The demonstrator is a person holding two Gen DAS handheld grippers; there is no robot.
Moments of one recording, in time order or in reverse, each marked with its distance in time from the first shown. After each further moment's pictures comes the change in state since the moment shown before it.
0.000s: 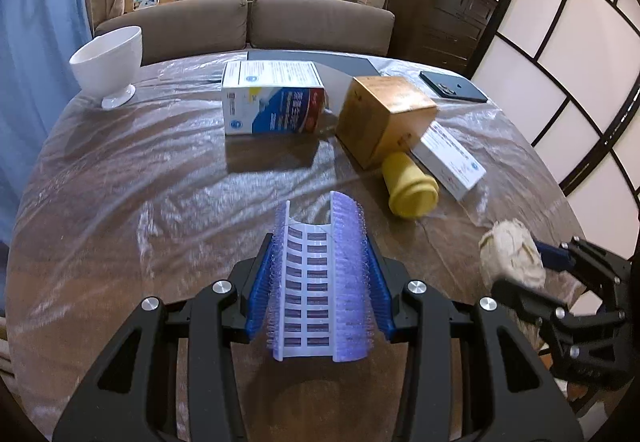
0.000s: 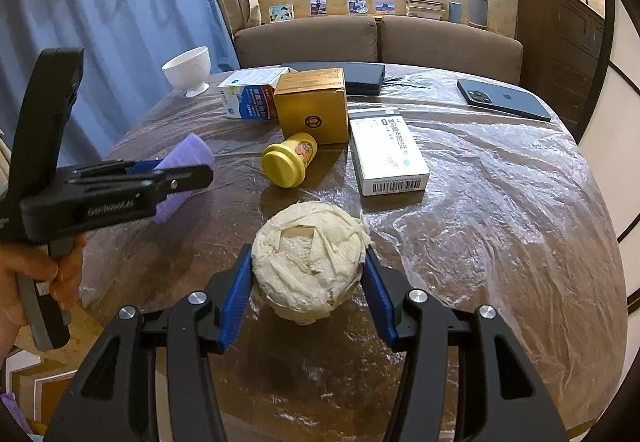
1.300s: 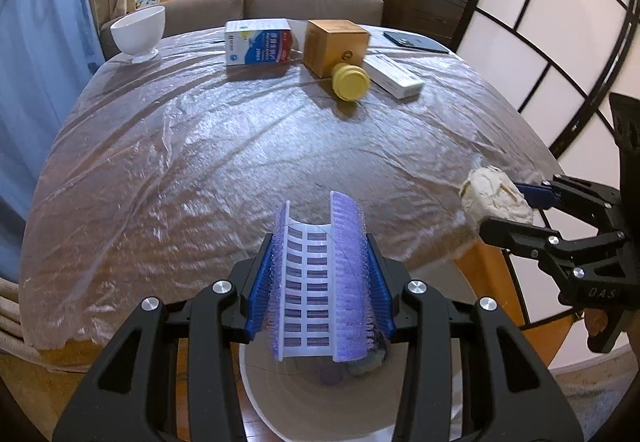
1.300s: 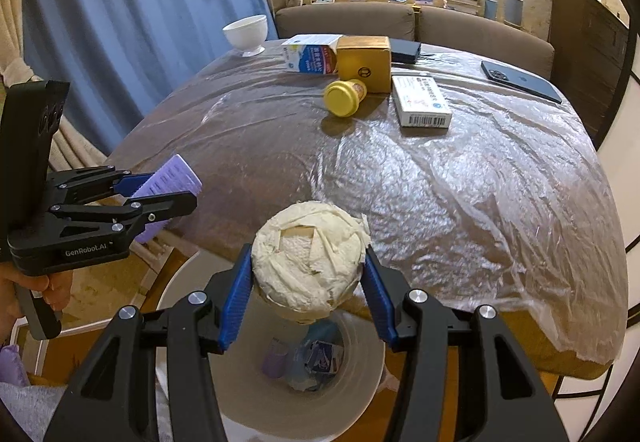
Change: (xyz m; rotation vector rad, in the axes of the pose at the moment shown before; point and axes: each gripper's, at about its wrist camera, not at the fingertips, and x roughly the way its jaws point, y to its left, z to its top) left arm -0.064 -0.035 -0.096 0.046 0.031 0.018; right arm -0.054 0.024 -0.064 -0.093 0.072 0.108
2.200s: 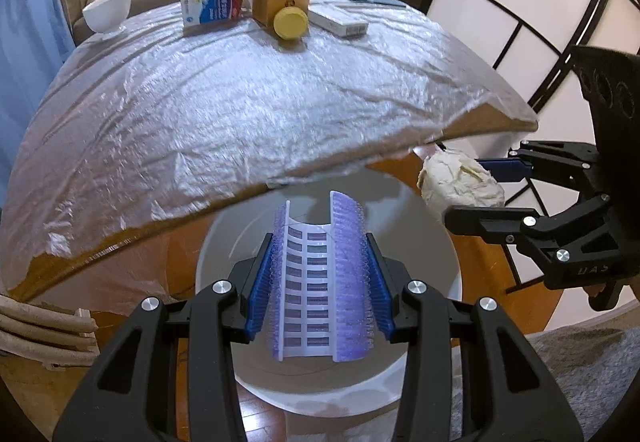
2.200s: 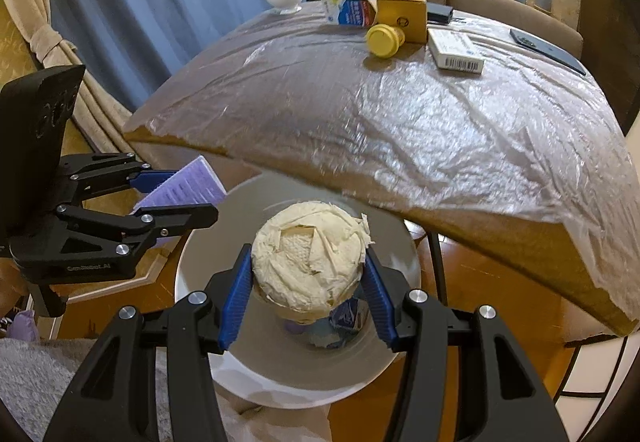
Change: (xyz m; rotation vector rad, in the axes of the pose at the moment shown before) left arm -0.006 -0.035 -0.052 0.071 0.089 -0.058; right arm -0.002 0.016 -0.046 -0.050 0.108 0.089
